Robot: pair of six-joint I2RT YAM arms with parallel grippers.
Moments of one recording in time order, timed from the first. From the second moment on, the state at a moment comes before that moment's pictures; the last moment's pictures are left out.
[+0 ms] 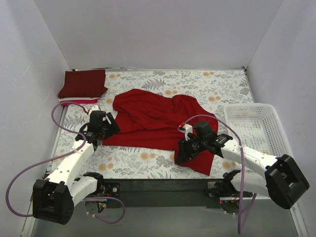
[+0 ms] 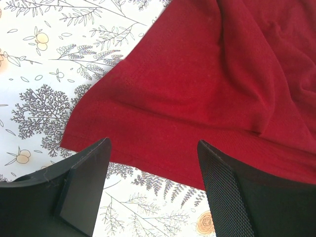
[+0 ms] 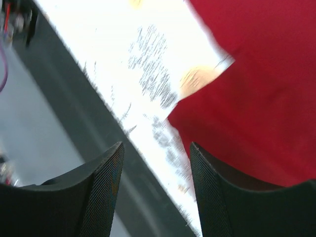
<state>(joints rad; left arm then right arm) -0.21 1.01 0.62 -0.41 -0.16 -0.63 0.68 1.14 0.53 -0.31 -0.56 0.26</state>
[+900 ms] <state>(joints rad) -0.21 1.51 0.91 -0.38 -0.10 -0.65 0.51 1.47 0.88 -0.39 -0.04 0.23</state>
